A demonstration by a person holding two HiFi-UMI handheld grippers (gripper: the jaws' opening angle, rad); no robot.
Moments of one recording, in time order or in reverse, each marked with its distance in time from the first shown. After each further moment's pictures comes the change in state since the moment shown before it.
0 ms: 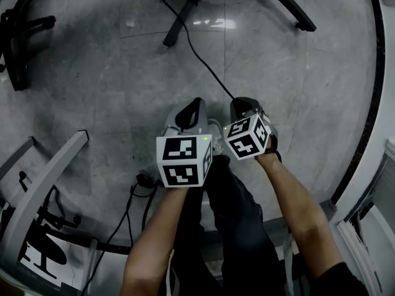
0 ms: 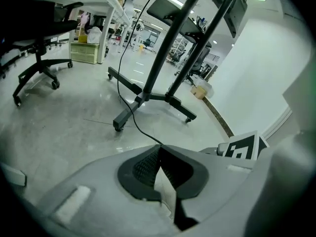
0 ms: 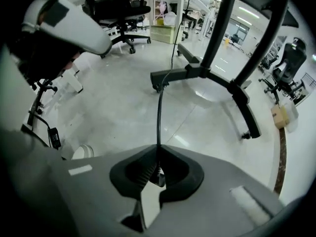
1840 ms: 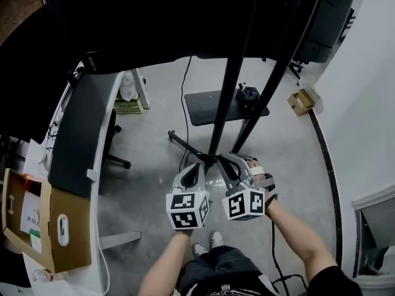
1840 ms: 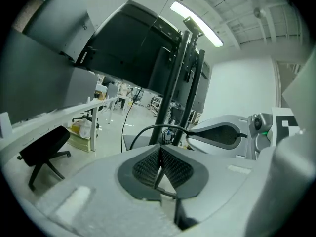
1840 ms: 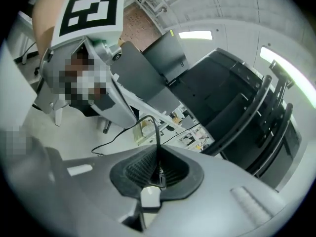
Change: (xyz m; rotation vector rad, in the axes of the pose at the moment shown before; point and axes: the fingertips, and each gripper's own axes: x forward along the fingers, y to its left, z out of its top) left arm -0.411 -0.153 0.404 0.194 -0.593 -0.058; right arm -0.625 -0.043 0.371 -0.613 -0.802 -0.589
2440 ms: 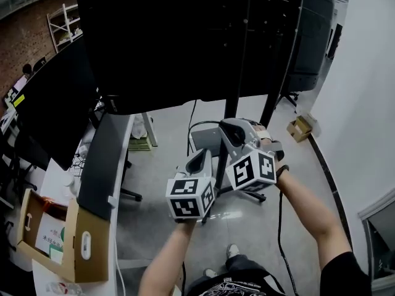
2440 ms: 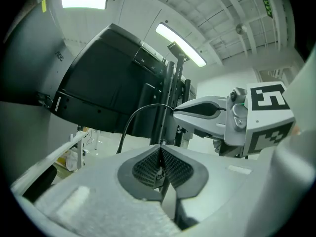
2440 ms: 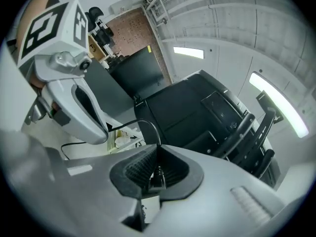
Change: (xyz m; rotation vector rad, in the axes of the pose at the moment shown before) left arm -0.021 -0.037 0.182 0.107 -0.208 -0.126; right arm -0.012 -0.191 0.137 -0.094 -0.115 -0.190
